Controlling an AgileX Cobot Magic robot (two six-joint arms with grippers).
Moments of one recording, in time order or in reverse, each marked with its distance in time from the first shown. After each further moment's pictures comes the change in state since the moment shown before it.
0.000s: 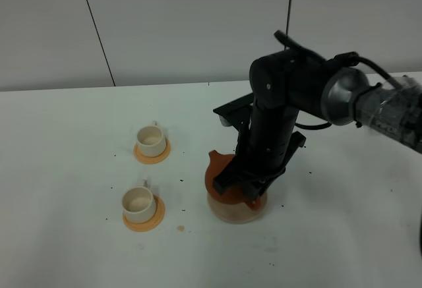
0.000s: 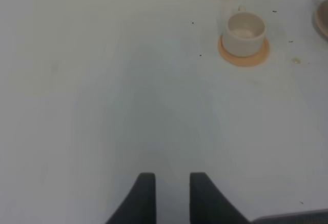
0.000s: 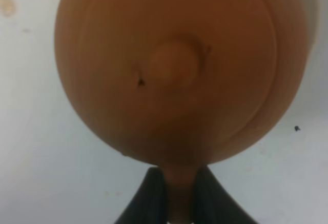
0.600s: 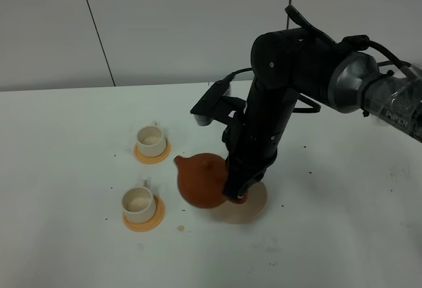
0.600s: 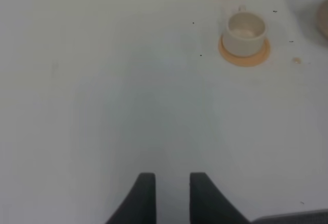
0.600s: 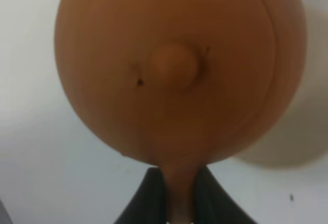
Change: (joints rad) left arm 0.000 0.000 0.000 0.000 0.000 0.000; right arm 0.000 -0.019 -0.062 0.117 0.063 -0.528
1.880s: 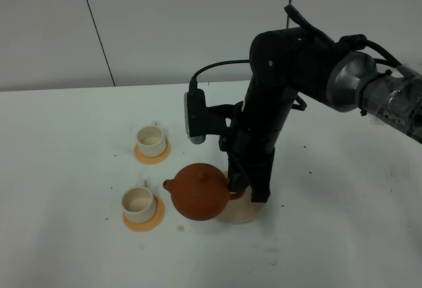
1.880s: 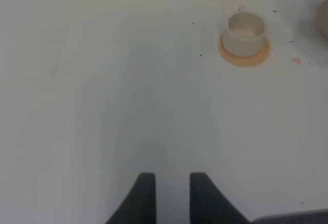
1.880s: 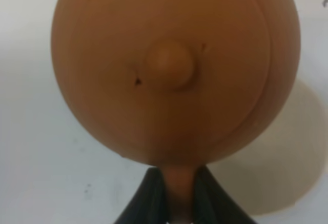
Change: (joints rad) left arm 0.000 0.000 0.000 0.000 0.000 0.000; right arm 0.000 0.026 -0.043 -0.007 0.002 -0.477
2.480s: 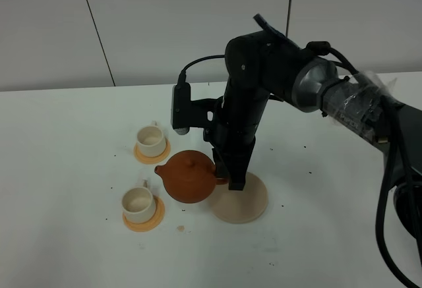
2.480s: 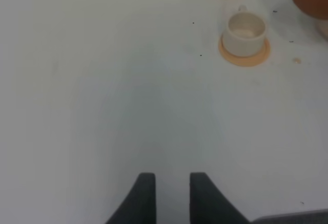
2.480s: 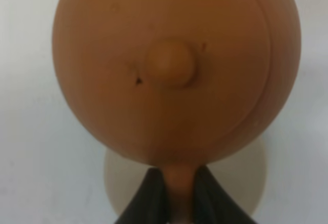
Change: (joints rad) left arm 0.000 0.000 0.000 0.000 0.000 0.000; right arm 0.022 0.161 -0.210 -0.090 -0.002 0.090
